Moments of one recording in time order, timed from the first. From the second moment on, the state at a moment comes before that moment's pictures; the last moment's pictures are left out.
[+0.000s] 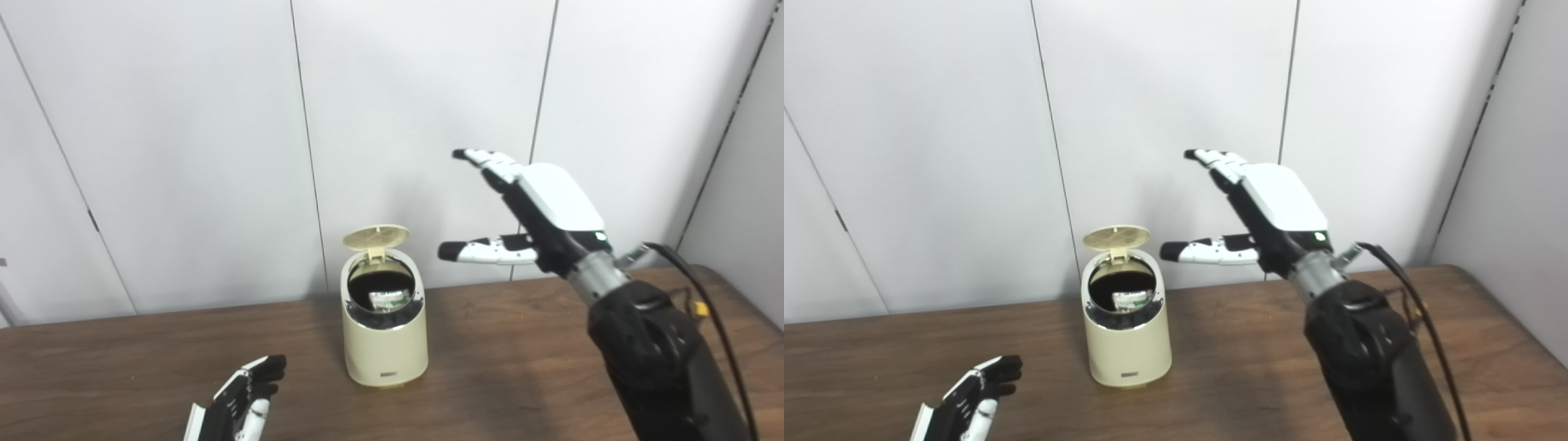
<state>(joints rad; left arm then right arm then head) -0.07 0.07 -0.03 0.03 0.15 -0.35 0.05 -0.63 -0.37 0.13 -0.36 -0.85 0.28 0.38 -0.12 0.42</state>
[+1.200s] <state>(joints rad) -0.07 0.03 -0.02 0.04 0.16 -0.37 0.09 -0.70 -0.30 0.32 -0.13 -0.84 0.20 0.42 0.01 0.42</state>
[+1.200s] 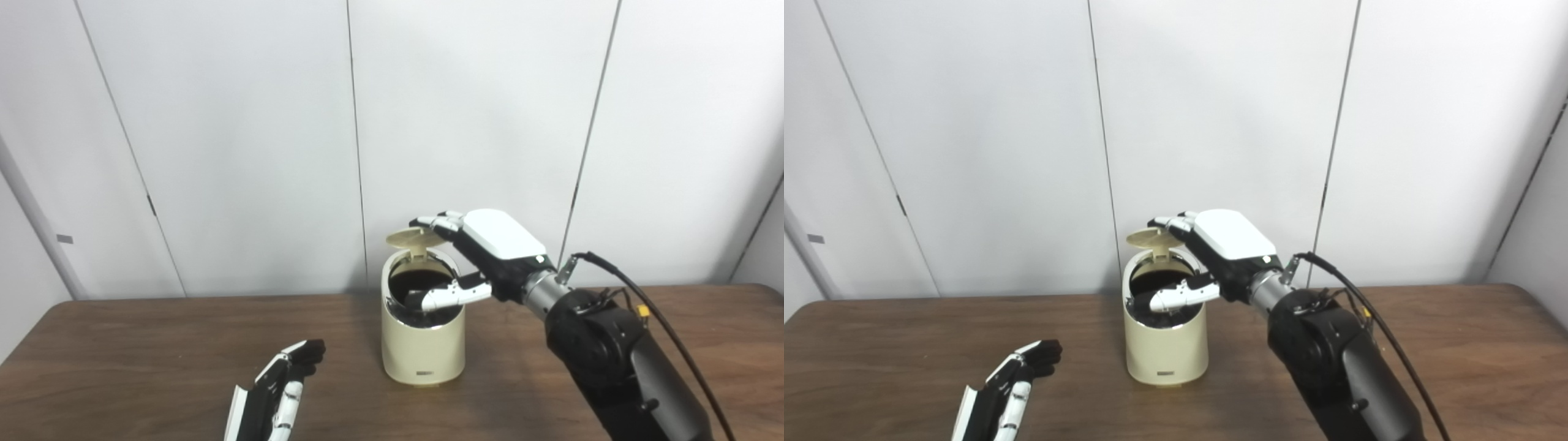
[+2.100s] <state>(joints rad) -0.06 0.03 -0.02 0.03 0.16 -0.34 0.07 -0.59 -0.30 0.32 -0.25 -0.87 0.20 0.43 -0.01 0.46</state>
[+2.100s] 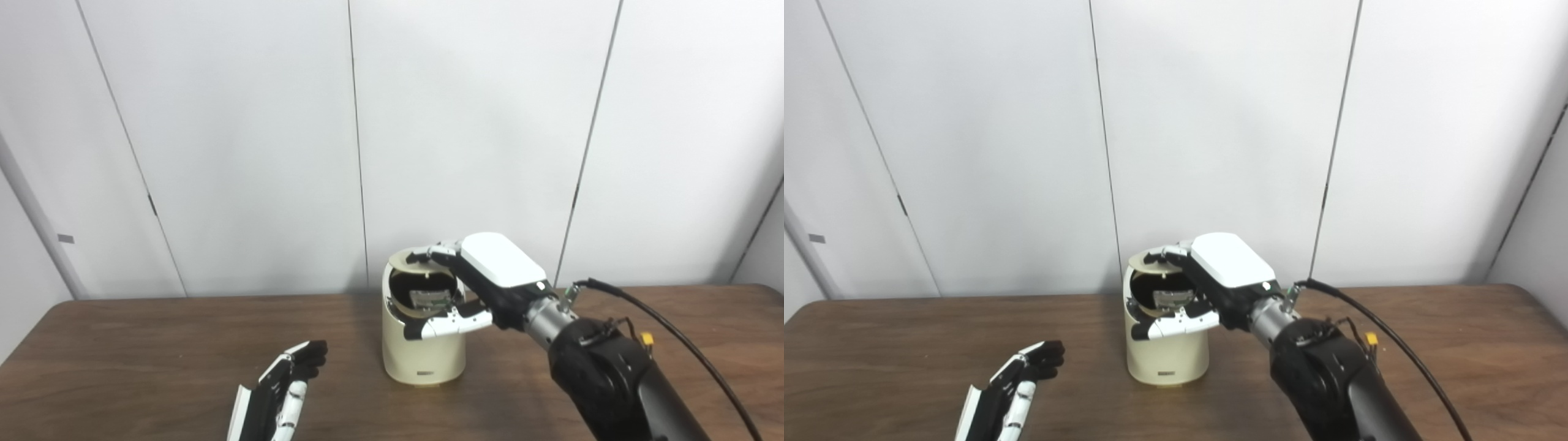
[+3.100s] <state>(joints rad) 0.02 0.04 -0.05 -0.07 0.21 -0.25 0.04 -0.51 -0.31 0.38 -0.25 -1.12 0.16 0.41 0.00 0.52</state>
